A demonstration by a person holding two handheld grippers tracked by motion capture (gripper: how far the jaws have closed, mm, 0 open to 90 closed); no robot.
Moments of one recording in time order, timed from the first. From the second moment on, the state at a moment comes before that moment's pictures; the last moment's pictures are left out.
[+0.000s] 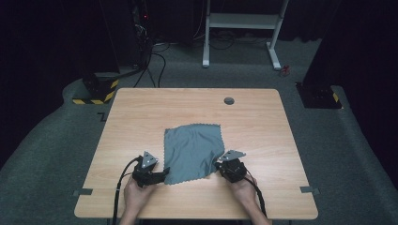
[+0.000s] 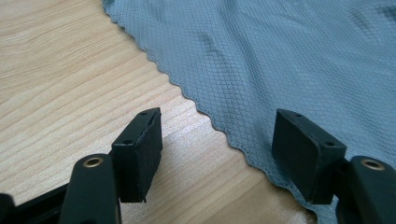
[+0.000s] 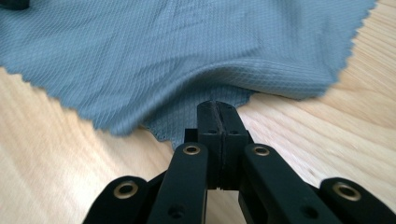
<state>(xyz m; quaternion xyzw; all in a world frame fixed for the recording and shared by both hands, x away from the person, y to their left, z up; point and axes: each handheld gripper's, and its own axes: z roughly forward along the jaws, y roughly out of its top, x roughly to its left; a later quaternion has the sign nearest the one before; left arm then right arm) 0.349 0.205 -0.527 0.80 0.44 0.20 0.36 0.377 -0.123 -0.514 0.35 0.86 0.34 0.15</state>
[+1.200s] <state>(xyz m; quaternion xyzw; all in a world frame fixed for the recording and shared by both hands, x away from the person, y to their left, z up) 0.346 0.203 -0.527 0.79 0.44 0.20 0.36 0.350 -0.146 -0.517 0.34 0.86 0.34 0.16</state>
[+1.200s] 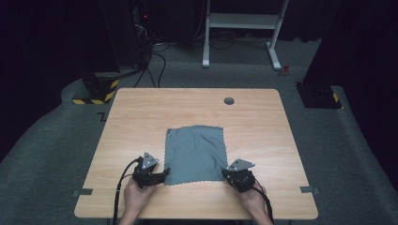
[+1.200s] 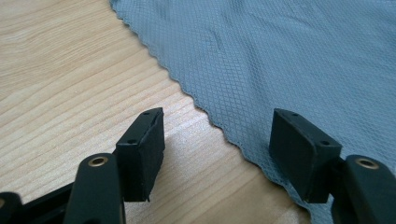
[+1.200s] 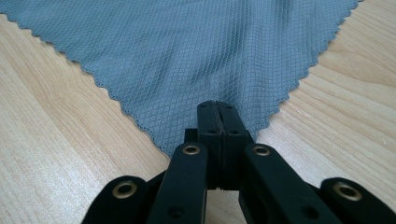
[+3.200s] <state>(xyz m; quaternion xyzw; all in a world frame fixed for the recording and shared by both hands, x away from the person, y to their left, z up) 0.450 0.184 -0.511 0.78 0.48 0.17 0.36 0.436 -0.142 -0.511 0.39 0.83 0.37 0.15</state>
